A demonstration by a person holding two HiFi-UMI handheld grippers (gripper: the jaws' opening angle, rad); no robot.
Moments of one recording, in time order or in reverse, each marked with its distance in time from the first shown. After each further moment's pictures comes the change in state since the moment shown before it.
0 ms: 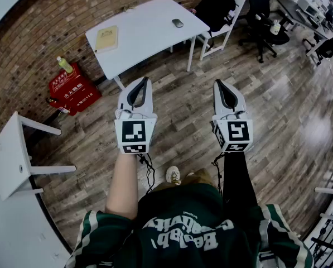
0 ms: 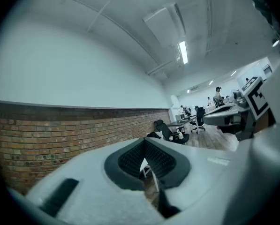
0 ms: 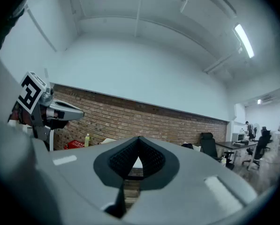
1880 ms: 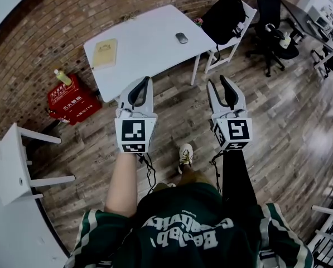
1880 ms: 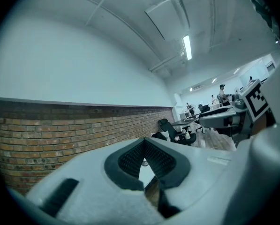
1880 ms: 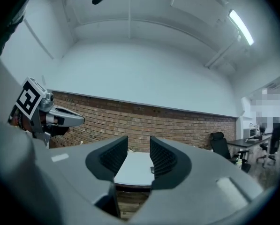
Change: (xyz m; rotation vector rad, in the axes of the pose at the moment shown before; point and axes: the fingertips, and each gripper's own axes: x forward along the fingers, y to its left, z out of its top) left arm 0.160 0.049 -0.006 0.003 0.009 0.024; right arm 0.164 -0.068 -0.009 0.063 -0.070 0.065
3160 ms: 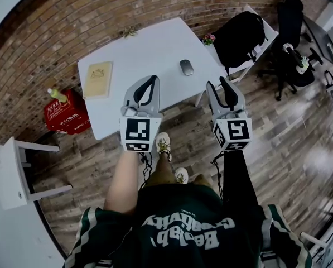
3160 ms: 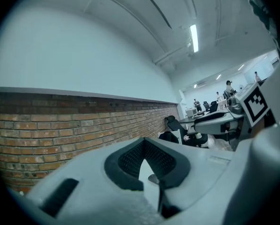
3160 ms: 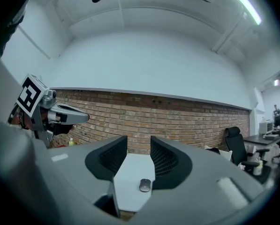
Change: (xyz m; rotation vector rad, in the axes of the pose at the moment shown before) left arm 0.263 0.064 -0.015 0.004 0.026 0.028; right arm 0.251 -0.122 -0.051 0.023 0.041 0.103
